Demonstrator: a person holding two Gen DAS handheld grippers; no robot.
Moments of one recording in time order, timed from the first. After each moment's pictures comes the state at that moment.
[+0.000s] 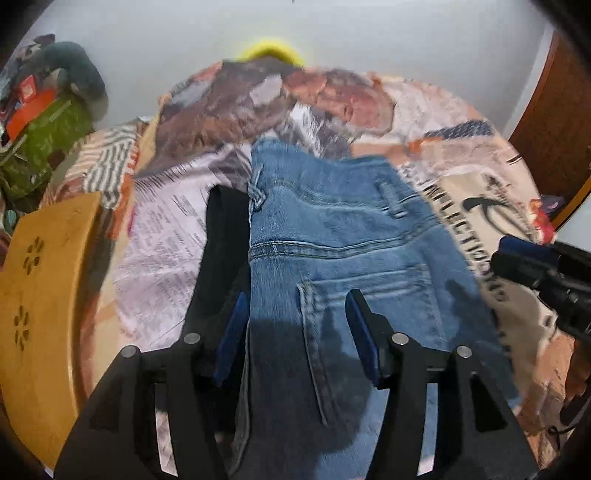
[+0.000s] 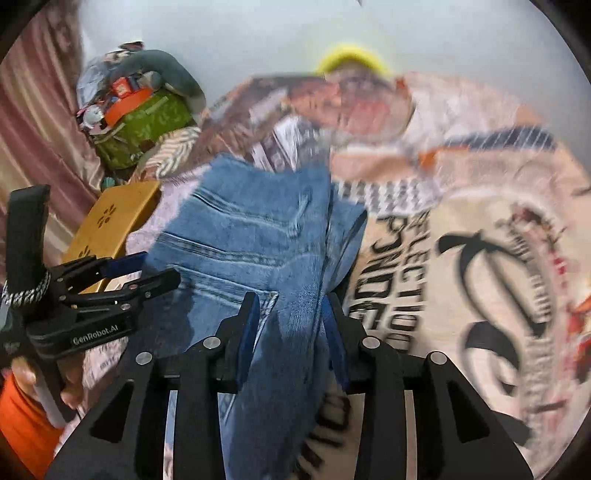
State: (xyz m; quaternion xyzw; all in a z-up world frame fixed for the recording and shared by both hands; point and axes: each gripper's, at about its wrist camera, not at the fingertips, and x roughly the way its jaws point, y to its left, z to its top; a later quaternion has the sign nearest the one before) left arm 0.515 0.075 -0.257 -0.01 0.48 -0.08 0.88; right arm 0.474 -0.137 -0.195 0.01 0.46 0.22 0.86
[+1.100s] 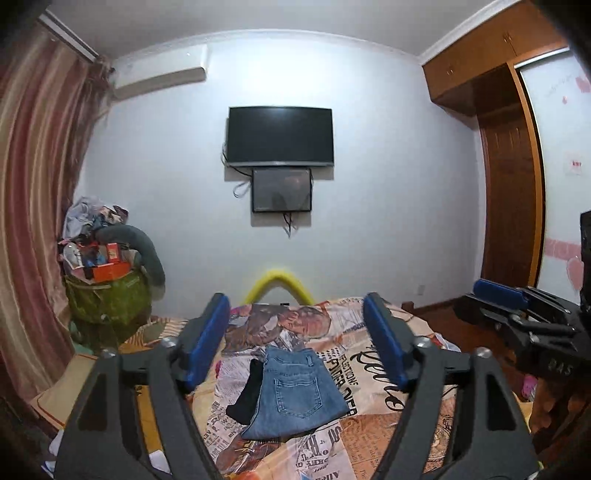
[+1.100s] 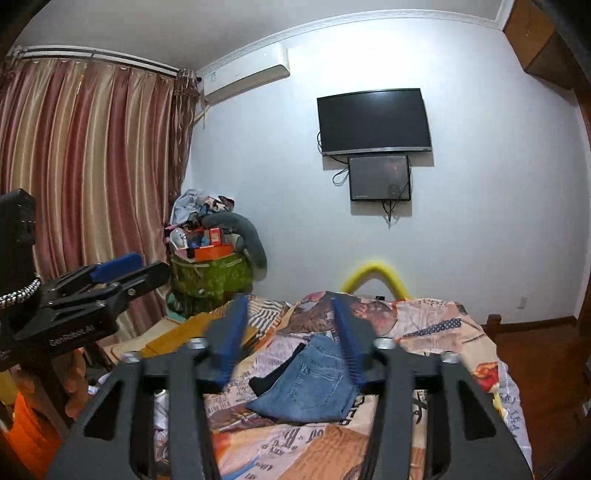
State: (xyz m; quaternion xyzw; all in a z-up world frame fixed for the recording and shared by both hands) left arm 0.108 0.033 0.039 0.01 0.07 -0.04 1.00; right arm 0.146 -0.175 0.048 0.01 0.11 0.25 0.96
